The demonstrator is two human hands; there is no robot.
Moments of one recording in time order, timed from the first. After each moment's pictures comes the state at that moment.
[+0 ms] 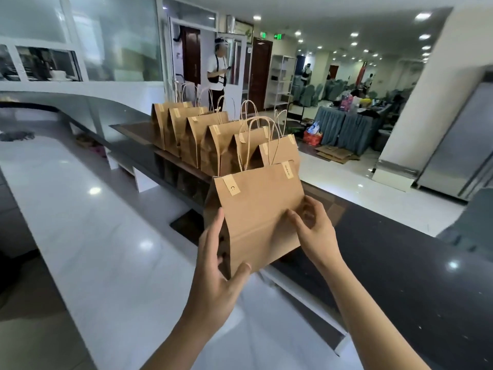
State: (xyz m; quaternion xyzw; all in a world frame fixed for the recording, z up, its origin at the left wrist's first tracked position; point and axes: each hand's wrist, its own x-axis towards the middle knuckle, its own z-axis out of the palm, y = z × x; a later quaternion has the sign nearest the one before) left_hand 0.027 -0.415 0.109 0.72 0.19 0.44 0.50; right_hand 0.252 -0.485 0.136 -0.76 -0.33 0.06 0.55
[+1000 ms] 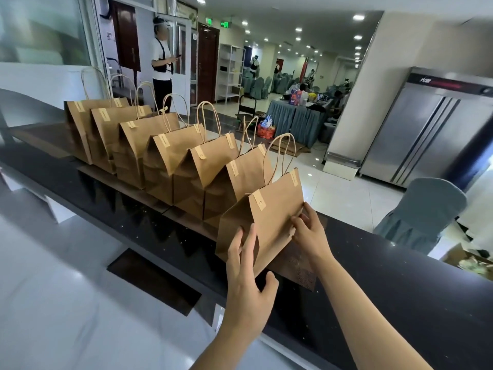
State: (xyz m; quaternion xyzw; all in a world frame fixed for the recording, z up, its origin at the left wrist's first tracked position) left_hand 0.211 -0.345 0.076 0.78 0.16 0.40 0.46; right_hand 0.406 -0.401 0.105 -0.76 -0.15 0.12 0.62
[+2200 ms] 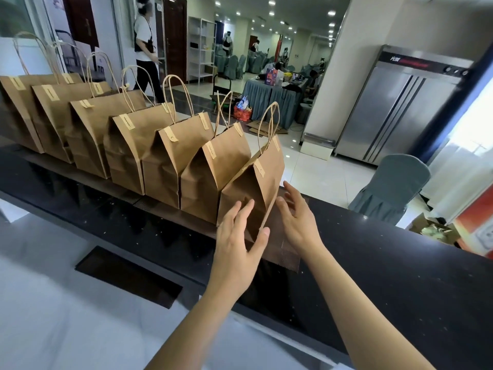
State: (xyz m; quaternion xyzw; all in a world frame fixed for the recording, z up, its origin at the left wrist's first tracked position) left_hand 0.252 -0.316 0.083 0.83 0.13 0.32 0.44; right_hand 0.403 -0.412 0.101 -0.84 -0.24 -0.01 0.49
